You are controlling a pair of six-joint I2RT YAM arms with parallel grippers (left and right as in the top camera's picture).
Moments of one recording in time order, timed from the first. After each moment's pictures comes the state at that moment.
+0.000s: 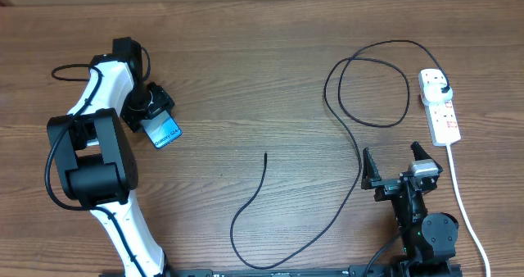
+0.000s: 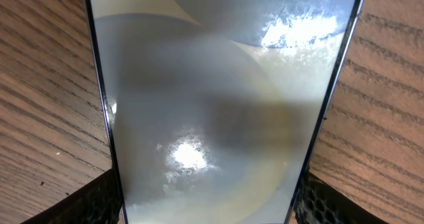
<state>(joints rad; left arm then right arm) 0.14 2.17 1.59 -0.98 0.01 -0.55 0.09 0.01 0.02 -0.04 -0.04 -0.01</state>
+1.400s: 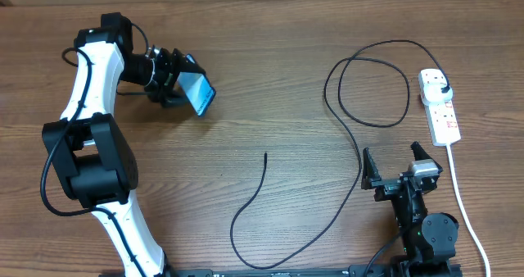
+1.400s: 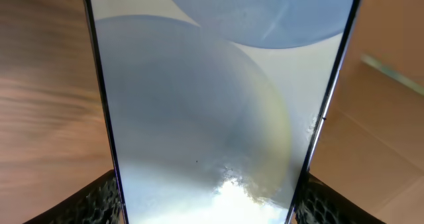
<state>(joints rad) 0.14 2.17 1.84 -1.22 0.85 -0.55 0.09 0.01 0.02 -0.04 -0.04 -0.01</state>
